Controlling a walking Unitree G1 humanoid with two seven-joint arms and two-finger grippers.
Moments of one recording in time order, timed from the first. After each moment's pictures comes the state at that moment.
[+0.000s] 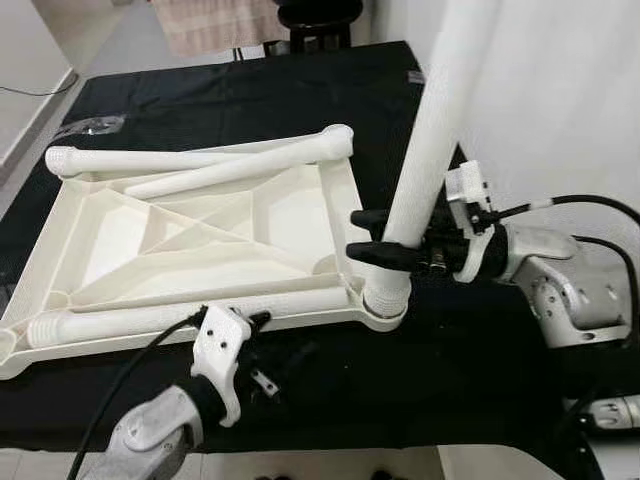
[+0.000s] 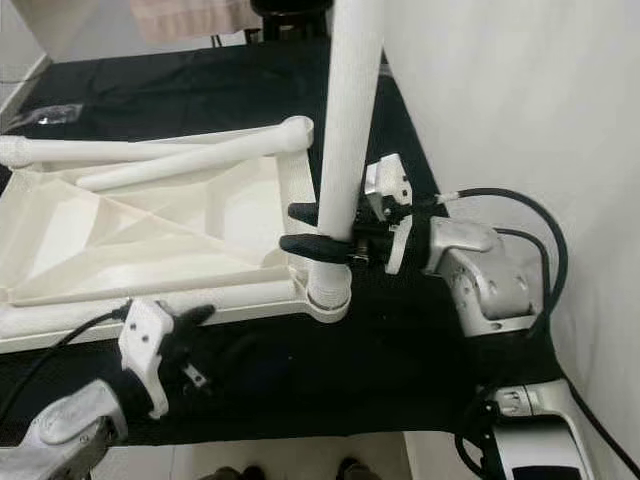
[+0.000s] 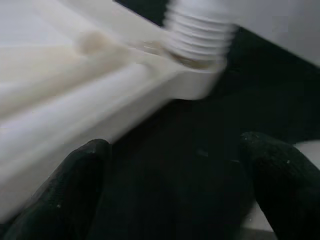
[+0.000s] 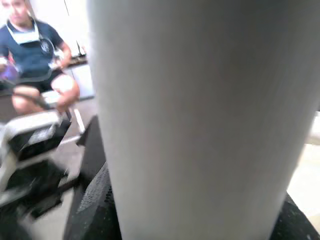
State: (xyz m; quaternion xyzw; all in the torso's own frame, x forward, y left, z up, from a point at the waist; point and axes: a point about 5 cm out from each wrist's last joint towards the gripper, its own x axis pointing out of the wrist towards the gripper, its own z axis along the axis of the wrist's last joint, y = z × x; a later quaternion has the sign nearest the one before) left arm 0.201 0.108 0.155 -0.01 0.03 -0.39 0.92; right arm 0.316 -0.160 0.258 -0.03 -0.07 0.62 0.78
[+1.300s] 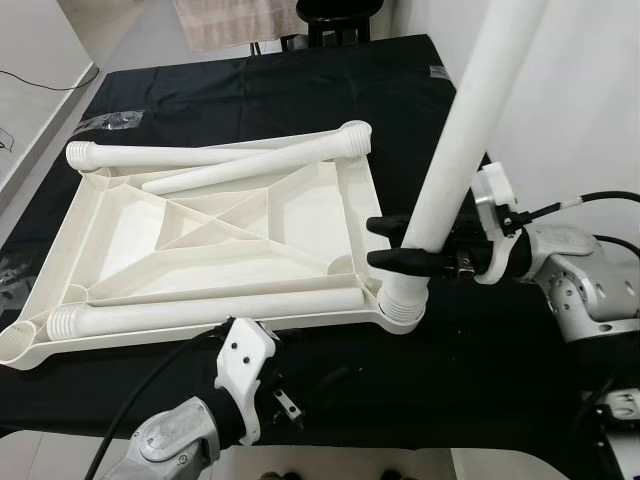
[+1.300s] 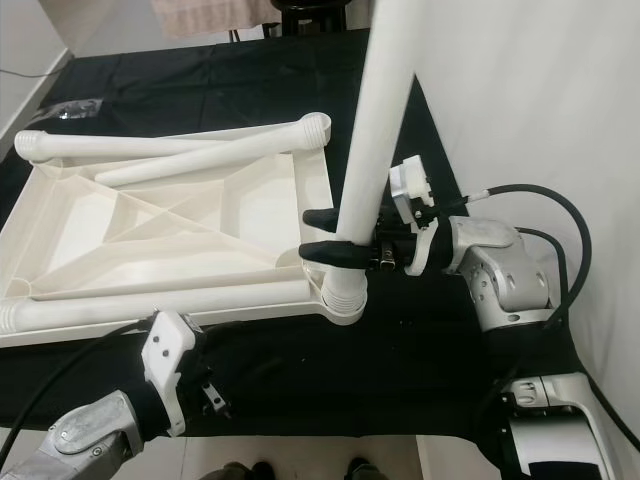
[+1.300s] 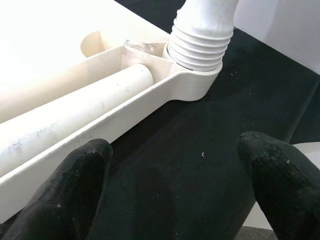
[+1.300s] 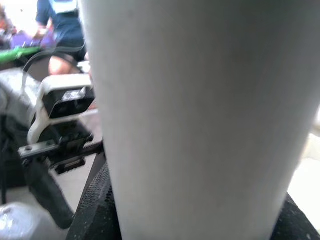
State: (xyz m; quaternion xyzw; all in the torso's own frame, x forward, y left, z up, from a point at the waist) left arm 0.204 0.105 0.158 -0.02 0.03 -0.41 0.91; right arm 0.314 -0.171 0.258 -0.10 -0.03 0.67 0.73
